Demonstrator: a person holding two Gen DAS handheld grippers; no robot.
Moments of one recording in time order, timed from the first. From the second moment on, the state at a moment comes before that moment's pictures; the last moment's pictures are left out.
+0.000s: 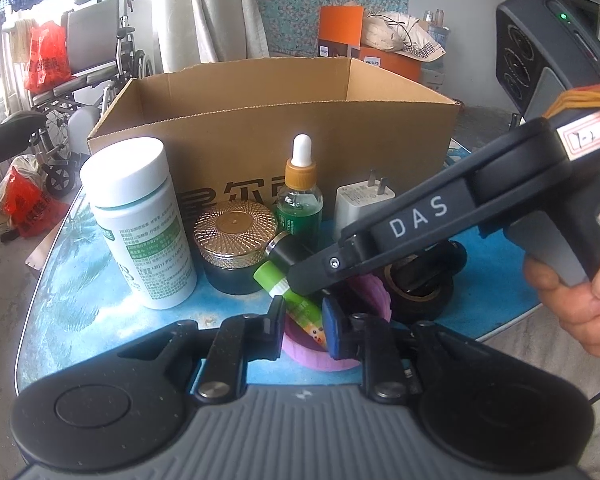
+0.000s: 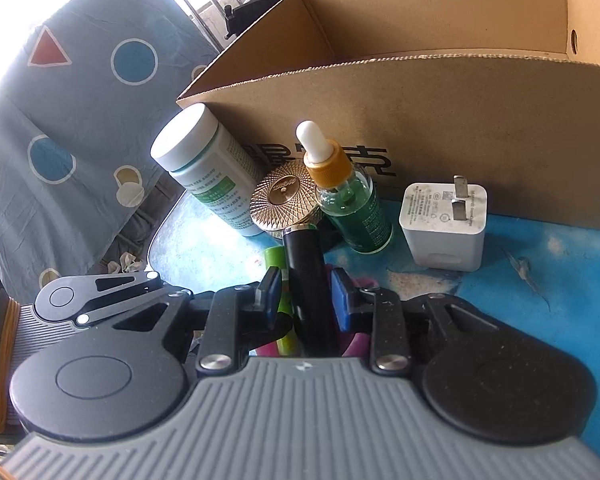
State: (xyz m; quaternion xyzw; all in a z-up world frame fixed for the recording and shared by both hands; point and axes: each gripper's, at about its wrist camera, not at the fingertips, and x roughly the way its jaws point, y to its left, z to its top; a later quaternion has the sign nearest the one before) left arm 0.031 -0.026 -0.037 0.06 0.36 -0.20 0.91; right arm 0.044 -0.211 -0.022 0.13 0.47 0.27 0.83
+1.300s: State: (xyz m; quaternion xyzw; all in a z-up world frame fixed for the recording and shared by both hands) left arm 0.030 -0.008 -0.023 -0.03 0.40 -0.28 0.87; right arm 0.037 -0.233 -0.031 0.22 0.47 0.25 0.82
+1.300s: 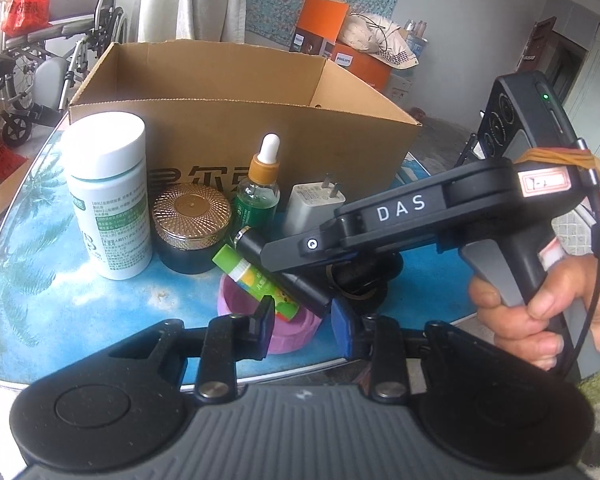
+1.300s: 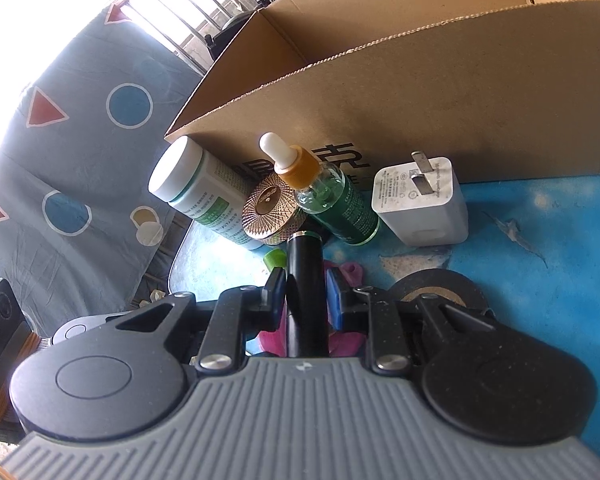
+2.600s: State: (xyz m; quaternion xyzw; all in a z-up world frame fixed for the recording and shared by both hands) left arm 0.046 -0.010 0.075 -0.05 0.32 -0.29 0.90; right arm 0.024 -0.217 0.086 0.19 0.37 0.28 0.87
